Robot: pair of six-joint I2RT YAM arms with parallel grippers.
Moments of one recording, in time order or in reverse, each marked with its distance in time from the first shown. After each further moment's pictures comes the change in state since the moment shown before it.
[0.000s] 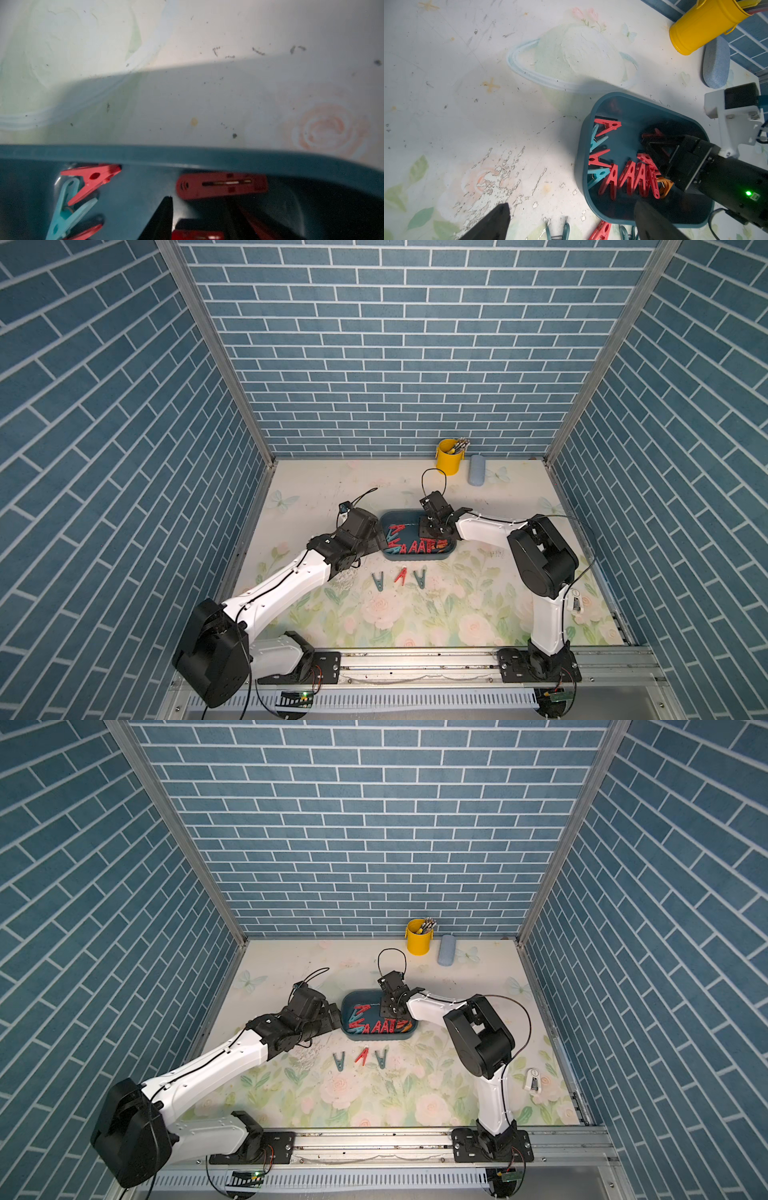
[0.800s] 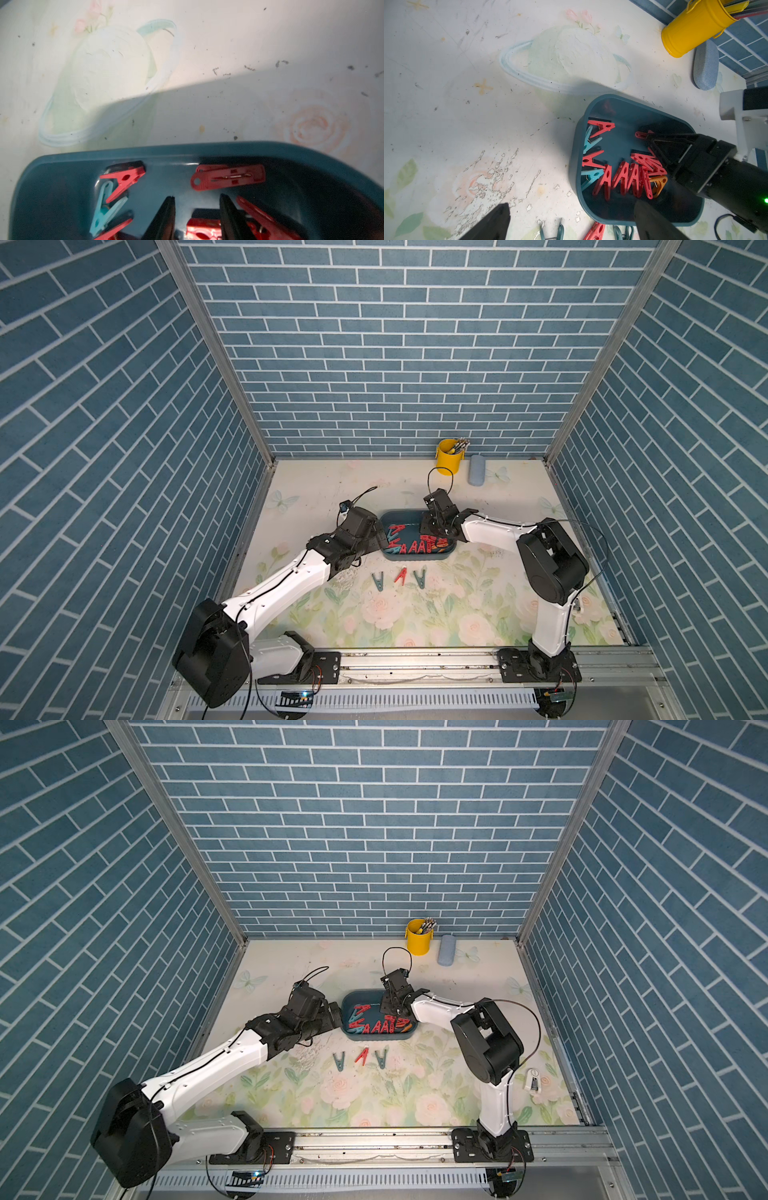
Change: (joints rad) left arm 0.004 0.000 -0.002 0.028 0.024 0.004; right arm -0.003 -0.096 -0.072 0.095 -0.013 0.106
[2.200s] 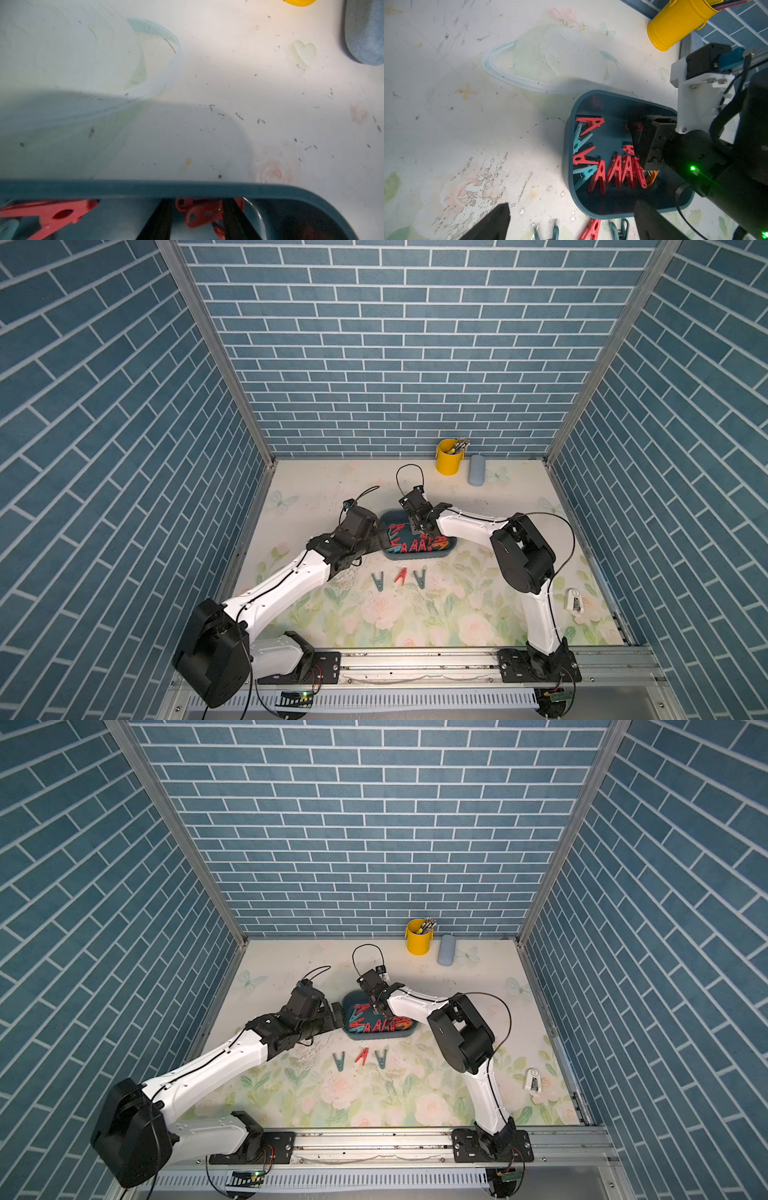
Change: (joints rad) left arm 0.003 0.000 -0.008 0.036 0.043 0.052; right arm 0.103 0.227 0.301 -0.255 0.403 -0.355
